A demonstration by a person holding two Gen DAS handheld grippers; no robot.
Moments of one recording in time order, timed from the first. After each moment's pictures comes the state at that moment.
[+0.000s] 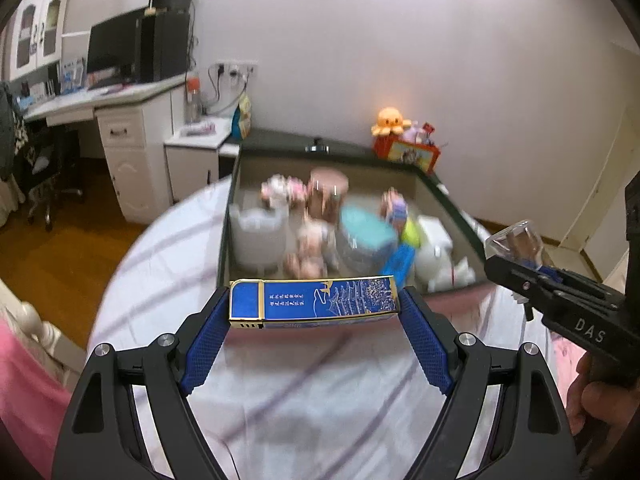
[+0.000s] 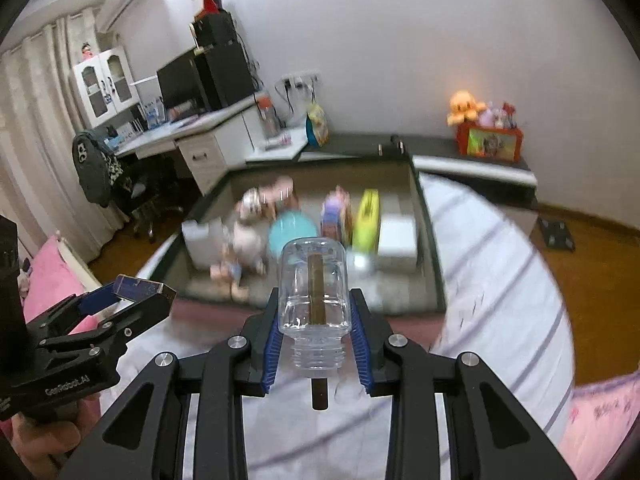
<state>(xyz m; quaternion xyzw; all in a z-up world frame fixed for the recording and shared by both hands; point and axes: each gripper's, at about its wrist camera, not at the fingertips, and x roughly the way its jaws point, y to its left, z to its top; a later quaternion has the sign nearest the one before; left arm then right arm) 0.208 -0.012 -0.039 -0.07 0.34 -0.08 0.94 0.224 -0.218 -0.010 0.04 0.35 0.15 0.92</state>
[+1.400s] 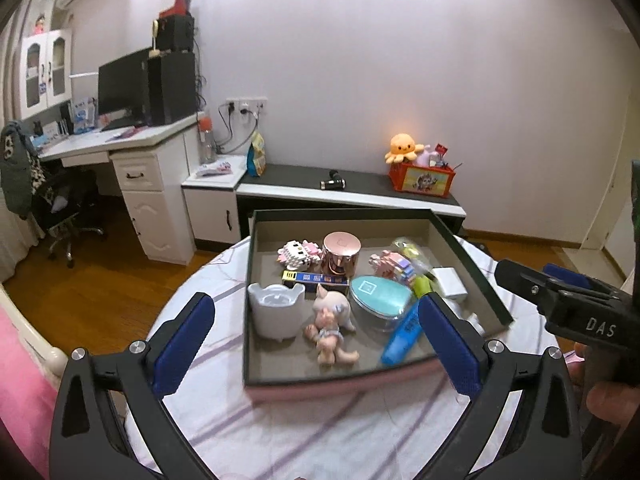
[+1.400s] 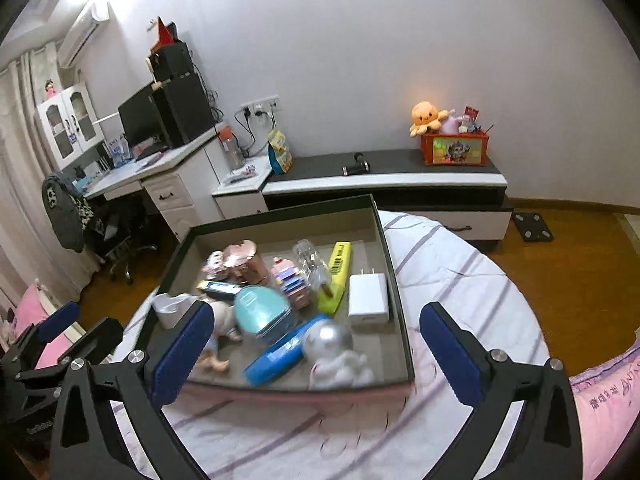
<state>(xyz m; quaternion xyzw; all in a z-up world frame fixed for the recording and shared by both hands) 0.212 -0.016 0.006 -0.02 0.30 -0.04 0.95 0.227 -0.229 0.018 0.08 0.34 0.08 0.94</state>
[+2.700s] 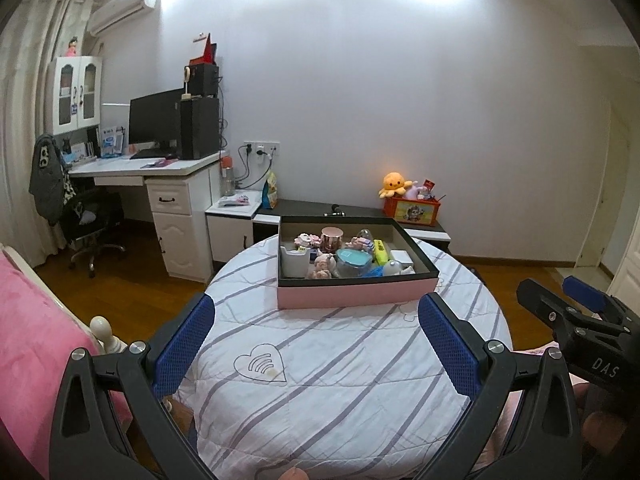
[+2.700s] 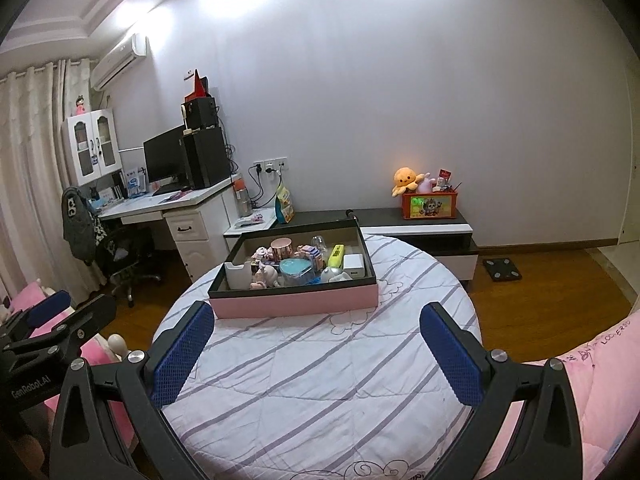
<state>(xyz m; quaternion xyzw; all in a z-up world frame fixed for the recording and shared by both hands) -0.003 -0.010 0.050 -0.03 0.22 -0.03 0.97 -0.004 -0.220 0.058 0.05 0.22 0.05 0.97</state>
